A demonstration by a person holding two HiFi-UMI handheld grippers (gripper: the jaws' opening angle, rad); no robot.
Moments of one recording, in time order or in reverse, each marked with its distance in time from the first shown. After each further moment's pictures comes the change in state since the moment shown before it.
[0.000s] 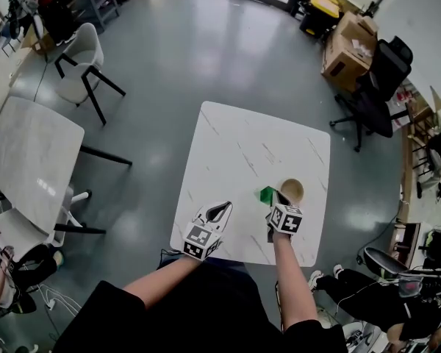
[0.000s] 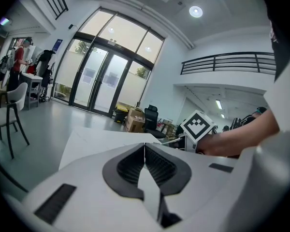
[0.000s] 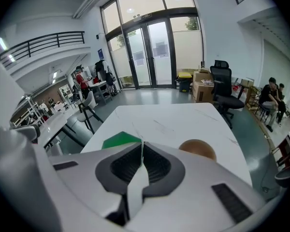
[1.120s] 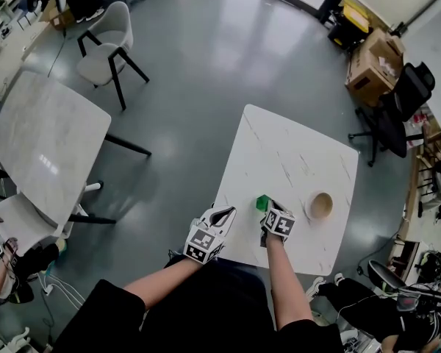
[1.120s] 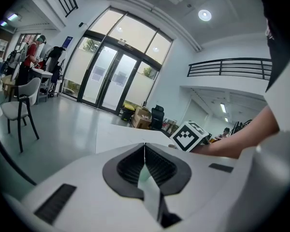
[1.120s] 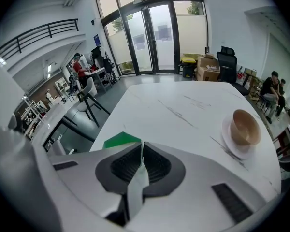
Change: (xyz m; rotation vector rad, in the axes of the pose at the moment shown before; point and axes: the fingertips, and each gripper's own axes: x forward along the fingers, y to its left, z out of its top) left arm -0.092 0.117 -0.023 -0.063 0.008 0.034; right arm 0.083 0.142 -0.060 0.027 0.156 -0.029
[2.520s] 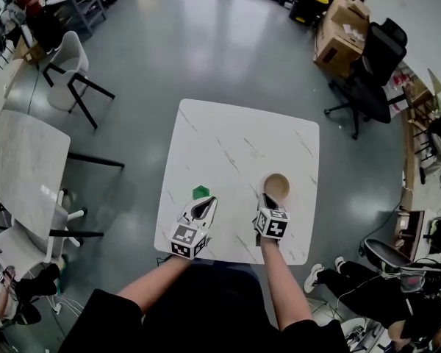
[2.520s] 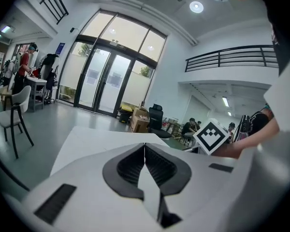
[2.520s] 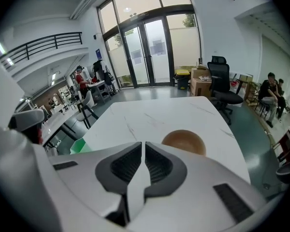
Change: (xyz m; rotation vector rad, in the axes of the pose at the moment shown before) left arm 0.126 -0.129 0.017 0.066 -0.010 0.043; right arm -0.082 -0.180 0.024 -0.006 -0.142 0.036
